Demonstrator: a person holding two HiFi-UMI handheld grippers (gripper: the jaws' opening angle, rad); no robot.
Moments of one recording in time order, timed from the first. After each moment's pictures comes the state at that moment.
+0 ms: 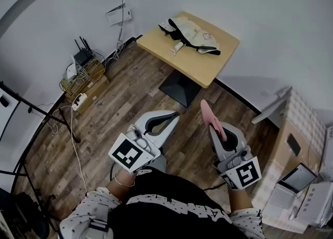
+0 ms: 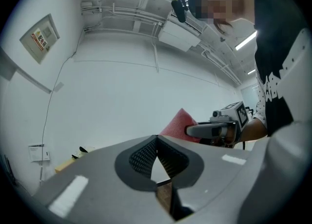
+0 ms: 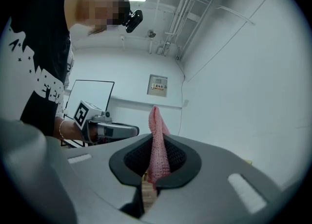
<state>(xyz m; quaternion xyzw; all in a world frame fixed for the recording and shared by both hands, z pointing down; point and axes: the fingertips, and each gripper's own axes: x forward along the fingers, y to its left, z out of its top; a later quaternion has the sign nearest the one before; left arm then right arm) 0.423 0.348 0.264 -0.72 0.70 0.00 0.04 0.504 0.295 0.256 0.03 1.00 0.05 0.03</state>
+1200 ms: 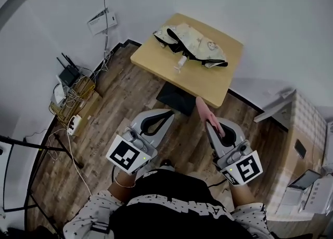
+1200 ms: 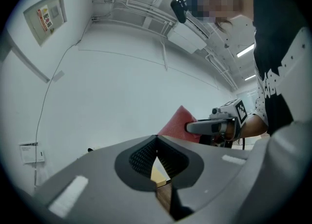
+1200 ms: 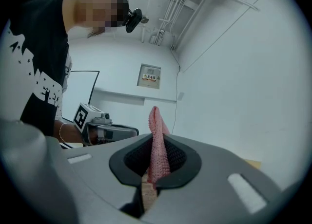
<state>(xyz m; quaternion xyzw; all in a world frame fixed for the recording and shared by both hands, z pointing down) 0.218 0.303 0.277 -0.75 0.66 0.01 0.00 0.300 0.256 0.264 -0.01 1.00 0.04 0.00</state>
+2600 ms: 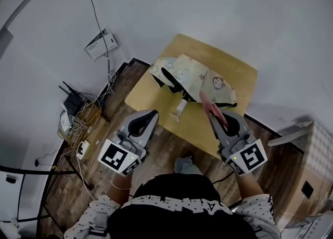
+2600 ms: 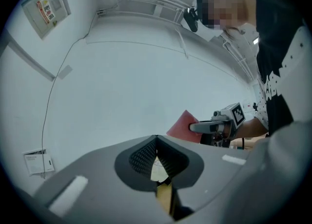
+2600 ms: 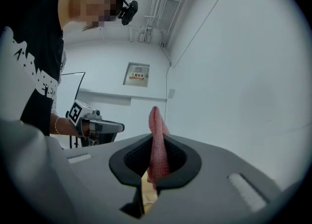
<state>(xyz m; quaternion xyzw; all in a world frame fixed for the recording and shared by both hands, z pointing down) 0.029 0.109 0.278 -0.69 0.73 -0.01 0.02 0.138 0.004 0.277 0.01 1.00 0.02 0.02</state>
